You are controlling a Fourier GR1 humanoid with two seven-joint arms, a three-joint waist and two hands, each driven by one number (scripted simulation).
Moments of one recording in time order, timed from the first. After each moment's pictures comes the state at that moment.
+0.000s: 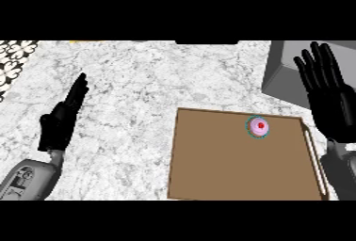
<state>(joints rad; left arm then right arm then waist) -0.24 0.45 -0.24 -1.40 0.15 0.27 0.00 -0.28 -0.42 0.06 -1.56 -0.45 -0.02 -0.22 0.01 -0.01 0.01</state>
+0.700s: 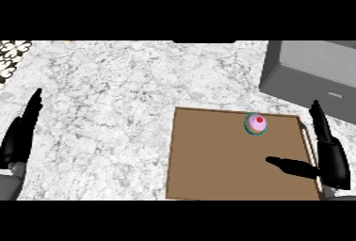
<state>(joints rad) -0.13 0.58 -0.13 -1.30 0.07 0.33 0.04 0.01 -0.41 0.11 -1.37 -0.04 -0.33 -0.46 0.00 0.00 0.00</state>
